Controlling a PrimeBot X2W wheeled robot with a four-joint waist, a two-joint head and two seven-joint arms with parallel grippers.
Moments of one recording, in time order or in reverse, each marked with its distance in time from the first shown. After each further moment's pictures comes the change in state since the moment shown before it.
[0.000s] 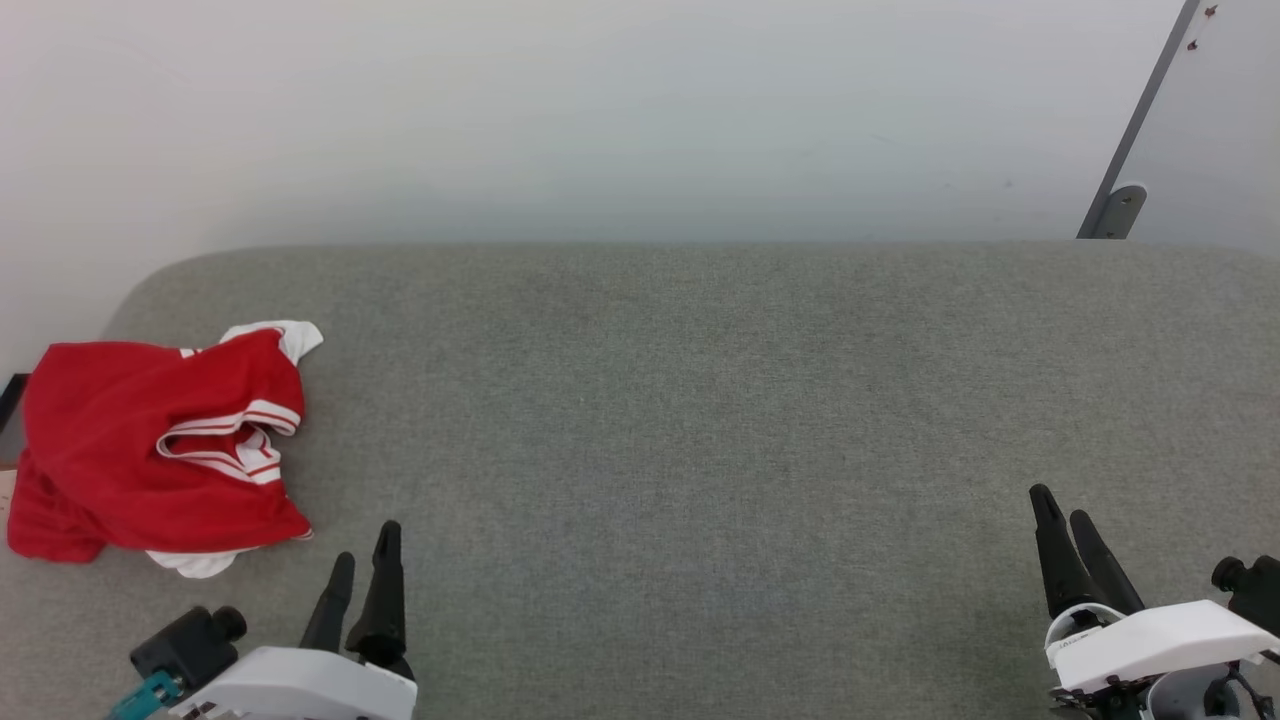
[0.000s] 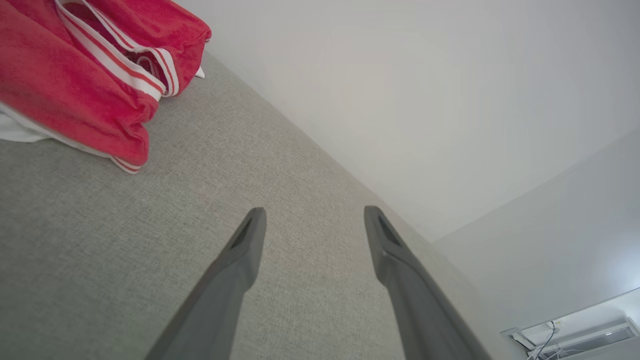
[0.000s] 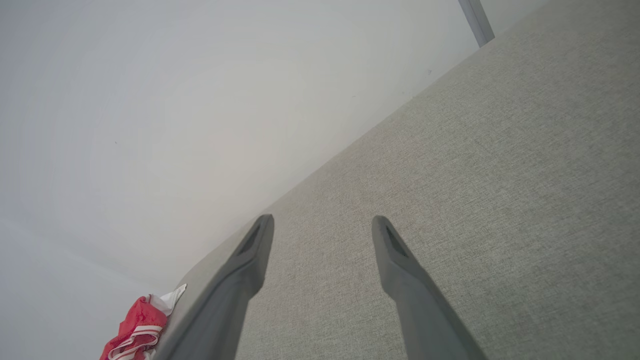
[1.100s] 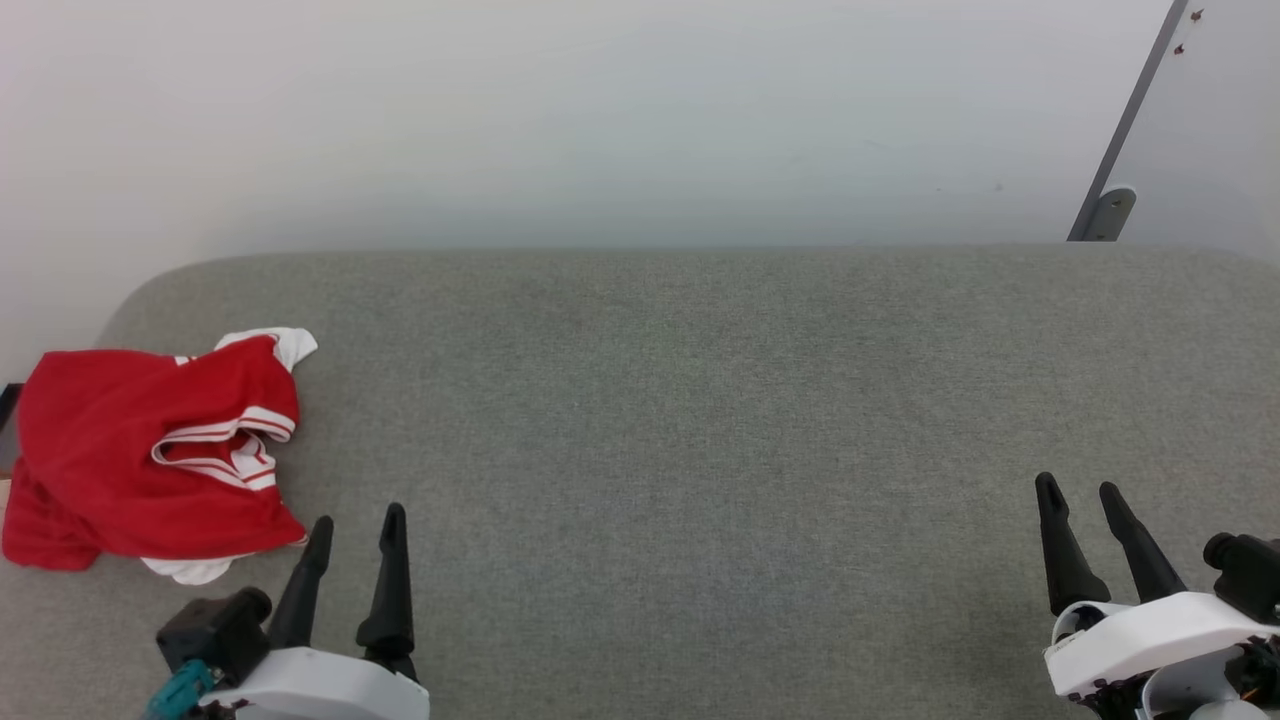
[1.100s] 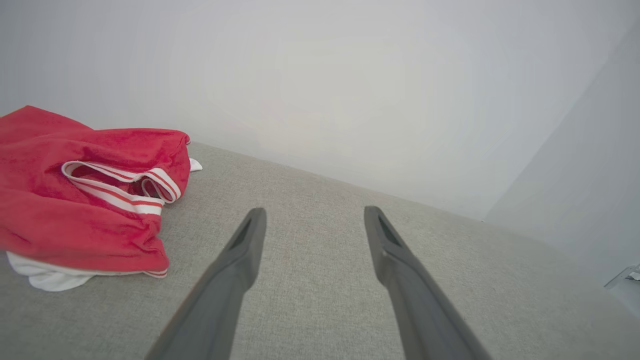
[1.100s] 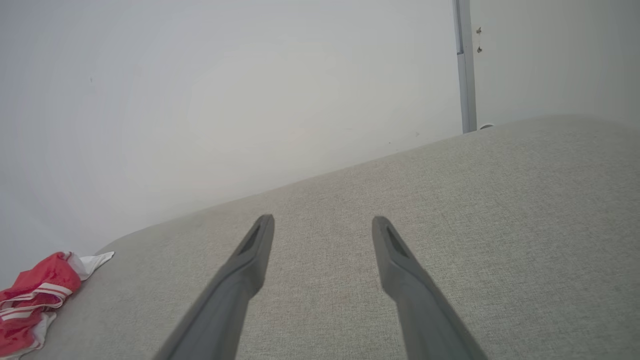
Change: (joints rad) left arm 0.003 0.024 -0.014 -0.042 0.406 -0.005 -0.087; right arm -0.005 -0.019 -0.019 -0.032 -0.376 0.000 -0.049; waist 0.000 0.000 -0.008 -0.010
